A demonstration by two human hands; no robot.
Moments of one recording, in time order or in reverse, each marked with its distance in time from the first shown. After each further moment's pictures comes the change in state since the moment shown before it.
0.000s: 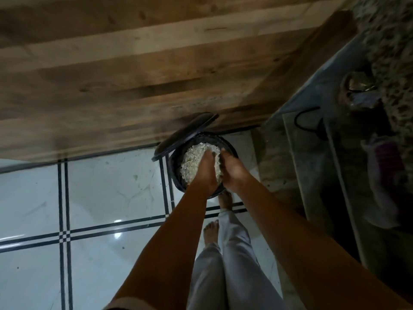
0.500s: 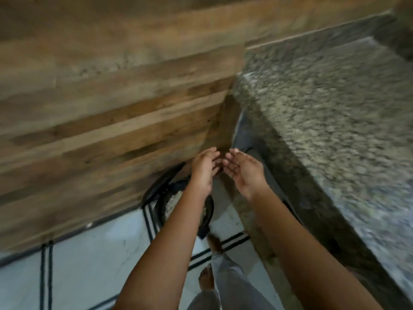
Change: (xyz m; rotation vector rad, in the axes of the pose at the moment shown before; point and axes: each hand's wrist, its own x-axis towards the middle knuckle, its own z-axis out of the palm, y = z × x) left_hand -0.183 0.015 0.083 0.348 -0.344 0.377; right_hand -0.235 -0.043 -0.070 0.419 0.064 -0.659
